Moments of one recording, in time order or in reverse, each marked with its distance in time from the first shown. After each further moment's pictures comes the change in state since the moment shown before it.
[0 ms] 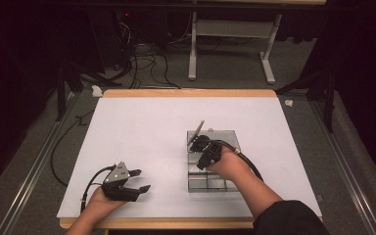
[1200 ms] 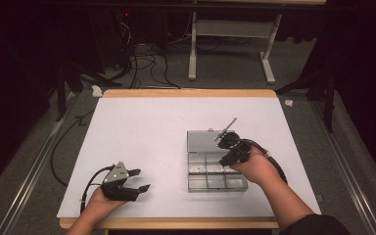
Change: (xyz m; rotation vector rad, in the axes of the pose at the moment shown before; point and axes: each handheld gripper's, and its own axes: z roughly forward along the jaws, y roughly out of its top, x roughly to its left) left arm 0.001 -0.001 -0.002 -0.017 0.011 -0.010; right arm -0.033 -0.067 -0.039 -0.089 -0.078 0.146
